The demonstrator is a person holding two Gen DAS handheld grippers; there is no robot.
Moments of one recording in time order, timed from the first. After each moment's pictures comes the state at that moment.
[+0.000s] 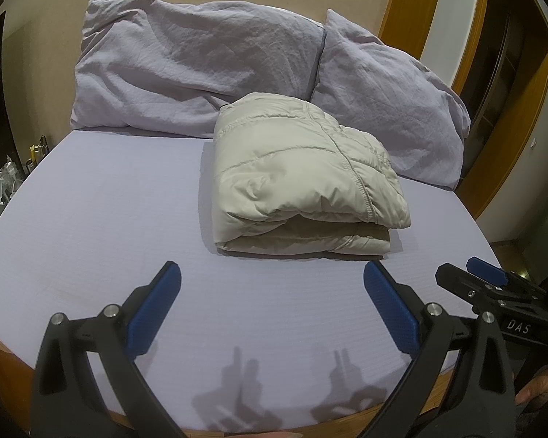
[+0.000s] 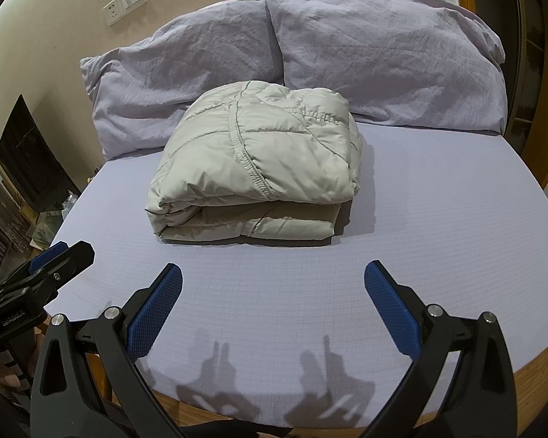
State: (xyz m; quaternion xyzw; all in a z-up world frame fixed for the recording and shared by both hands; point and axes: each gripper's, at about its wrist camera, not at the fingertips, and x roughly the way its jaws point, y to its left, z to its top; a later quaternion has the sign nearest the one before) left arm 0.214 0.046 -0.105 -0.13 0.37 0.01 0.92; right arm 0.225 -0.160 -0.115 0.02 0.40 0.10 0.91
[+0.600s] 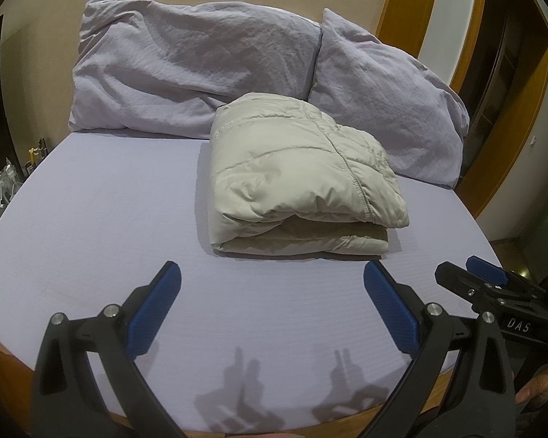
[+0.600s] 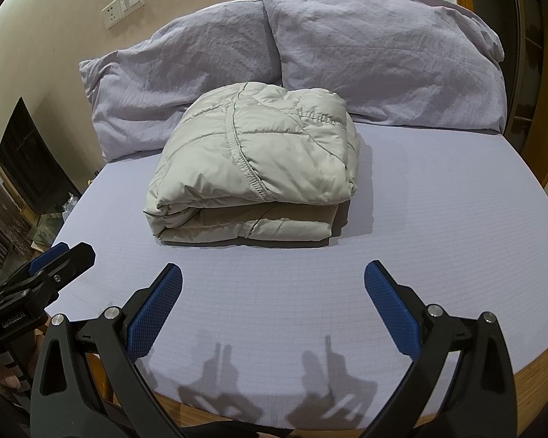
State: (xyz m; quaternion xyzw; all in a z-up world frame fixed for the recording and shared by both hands) left arm 0.213 0.043 -0.104 -0.13 0.37 0.01 0.92; right arm 0.225 -0.161 -0.115 0.02 0.40 0.10 0.91
